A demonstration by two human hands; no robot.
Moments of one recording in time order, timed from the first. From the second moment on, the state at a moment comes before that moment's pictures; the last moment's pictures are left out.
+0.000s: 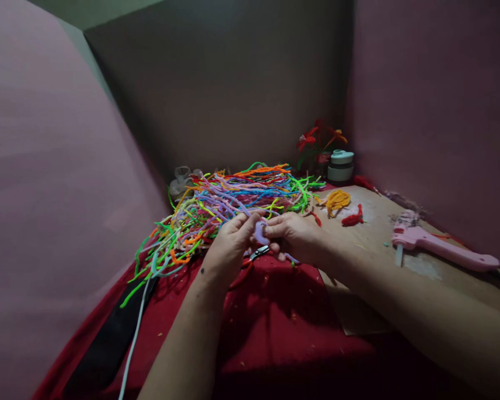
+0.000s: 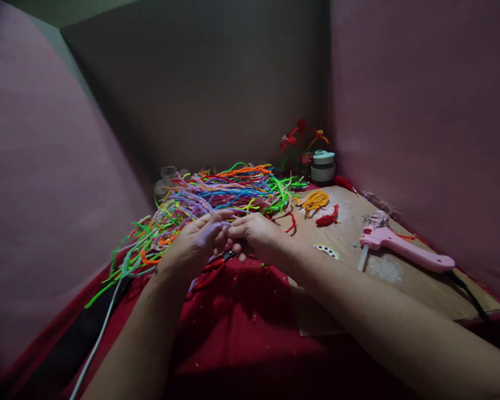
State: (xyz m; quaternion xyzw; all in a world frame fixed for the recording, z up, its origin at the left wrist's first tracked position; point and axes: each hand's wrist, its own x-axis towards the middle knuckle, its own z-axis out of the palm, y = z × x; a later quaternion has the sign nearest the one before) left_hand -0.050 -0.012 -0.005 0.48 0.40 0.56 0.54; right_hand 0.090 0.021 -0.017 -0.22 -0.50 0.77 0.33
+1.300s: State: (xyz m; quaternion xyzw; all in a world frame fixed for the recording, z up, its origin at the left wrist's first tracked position) left_hand -0.045 -0.017 -0.003 0.46 0.42 0.65 0.45; right_hand 0.086 0.017 -0.022 -0.16 -0.56 0.74 0.34
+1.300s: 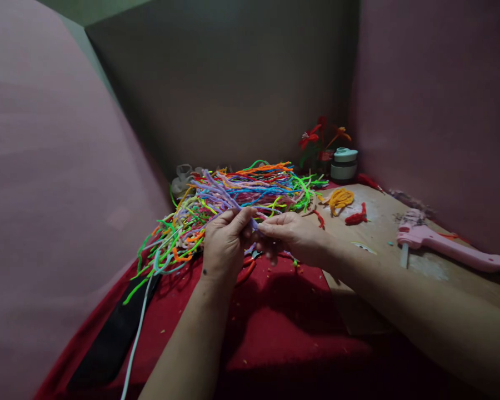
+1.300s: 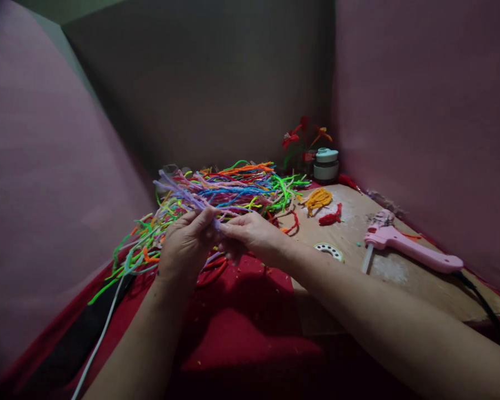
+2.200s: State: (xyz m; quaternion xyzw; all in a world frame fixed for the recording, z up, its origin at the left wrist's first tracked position) left_hand -0.038 -0.015 -0.005 0.44 0.41 0.62 0.50; right_hand 0.082 0.017 -0.022 -0.23 -0.52 0.71 0.41
